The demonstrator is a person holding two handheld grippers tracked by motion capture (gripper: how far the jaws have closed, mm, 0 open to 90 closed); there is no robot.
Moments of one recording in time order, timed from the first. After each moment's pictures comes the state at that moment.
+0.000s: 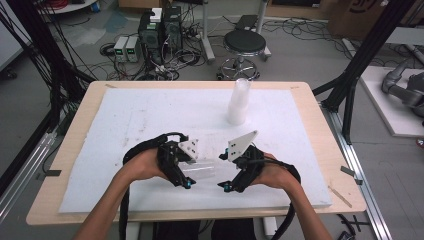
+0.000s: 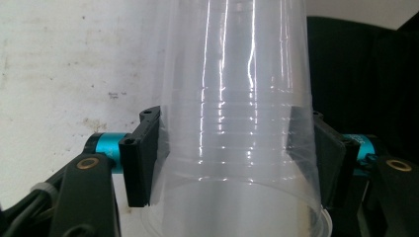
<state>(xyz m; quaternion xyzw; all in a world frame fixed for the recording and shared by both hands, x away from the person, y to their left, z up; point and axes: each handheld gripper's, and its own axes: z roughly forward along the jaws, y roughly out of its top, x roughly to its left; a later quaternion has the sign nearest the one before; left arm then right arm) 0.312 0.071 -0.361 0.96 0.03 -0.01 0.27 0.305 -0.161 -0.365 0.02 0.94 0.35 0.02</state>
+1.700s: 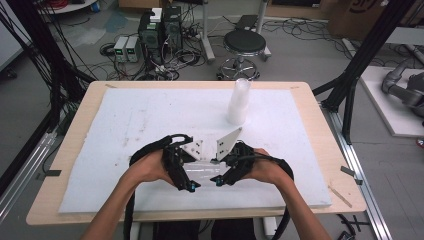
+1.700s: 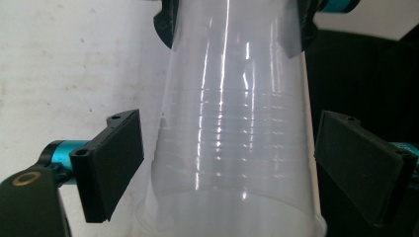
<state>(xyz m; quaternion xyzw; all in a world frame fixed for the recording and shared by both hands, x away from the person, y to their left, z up) 0.313 0.066 -0.370 0.95 0.03 0.00 0.32 0.312 -0.138 -0.362 0.00 0.95 0.31 0.01</state>
